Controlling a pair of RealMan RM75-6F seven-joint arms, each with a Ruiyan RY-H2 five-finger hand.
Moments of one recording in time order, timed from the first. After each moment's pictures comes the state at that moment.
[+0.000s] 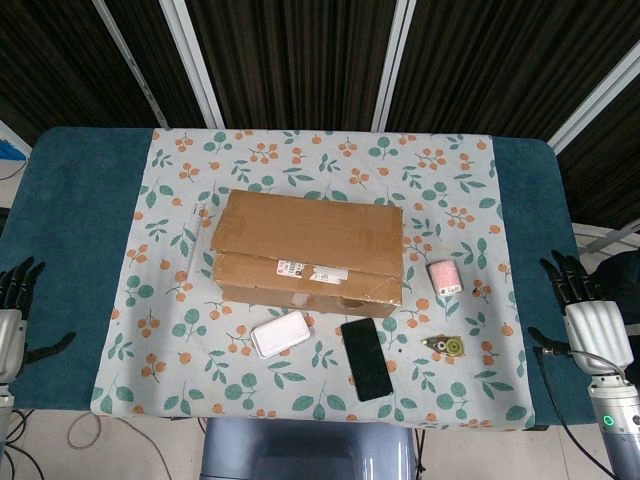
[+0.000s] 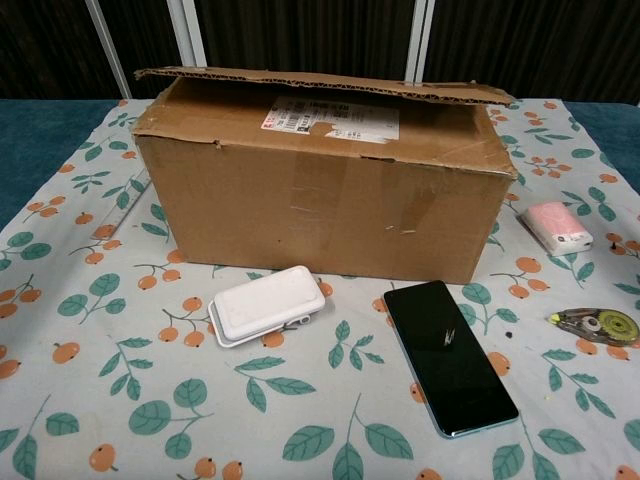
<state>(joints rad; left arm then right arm) -0.09 -1.18 -0.10 -1.61 1.44 1.51 0.01 0.18 -1.20 0.10 -1.40 -1.55 1.51 0.09</state>
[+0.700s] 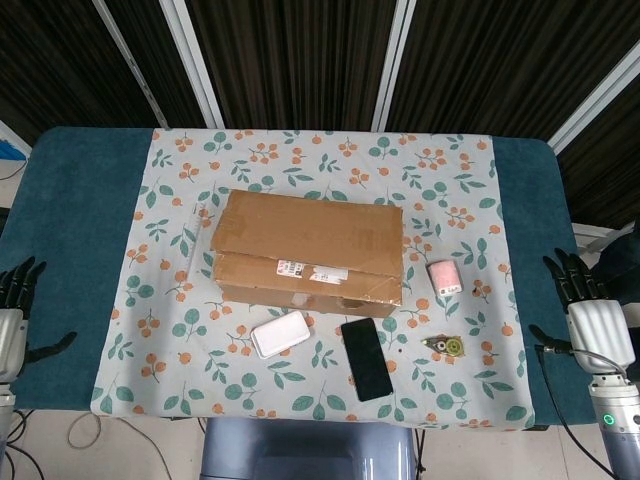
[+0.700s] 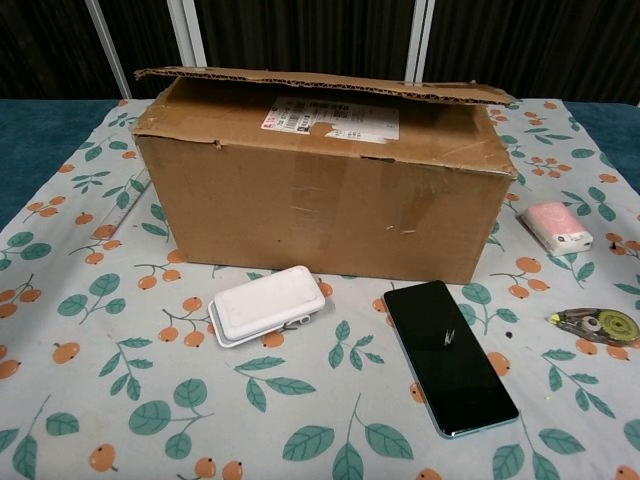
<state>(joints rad) -0.10 -1.19 -0.10 -1.61 1.43 1.50 0.01 0.18 -1.21 0.11 -1.39 -1.54 1.52 0.09</state>
